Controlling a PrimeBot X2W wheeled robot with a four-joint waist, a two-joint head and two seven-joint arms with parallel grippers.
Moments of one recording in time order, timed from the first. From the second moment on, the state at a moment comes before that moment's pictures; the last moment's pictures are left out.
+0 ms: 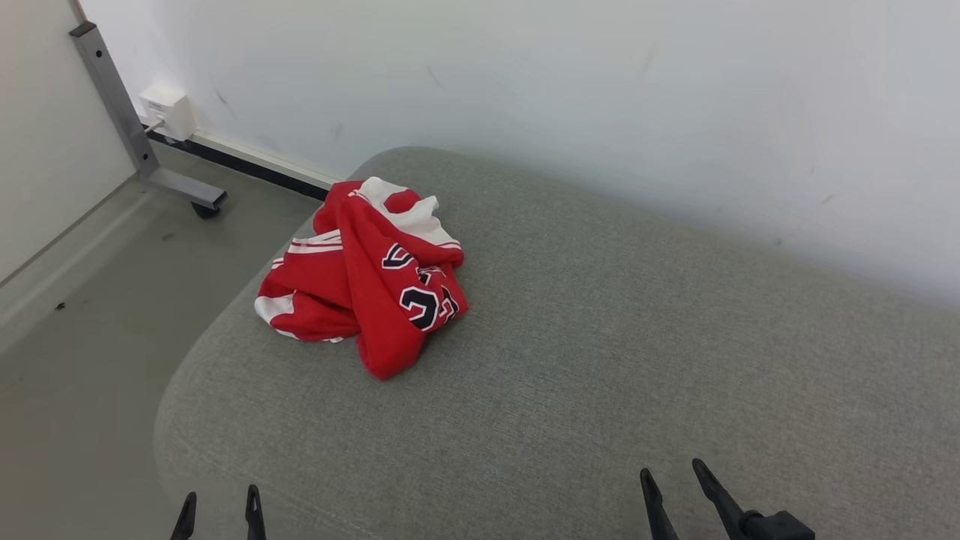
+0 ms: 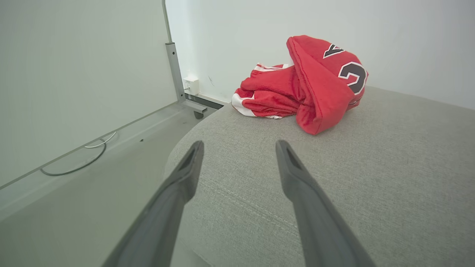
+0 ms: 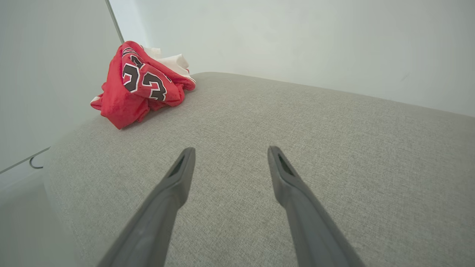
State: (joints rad) left arm 0.08 0.06 0.04 0.24 -0.10 -0.03 -0.26; right arm 0.02 -0.05 0.17 0.34 0.14 0.13 -0.26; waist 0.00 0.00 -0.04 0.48
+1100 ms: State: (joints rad) left arm -0.53 0.17 0.25 0.54 -0.58 -0.12 0.18; right arm -0.09 -0.05 0.14 0.26 0.06 0.13 -0.24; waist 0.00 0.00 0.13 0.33
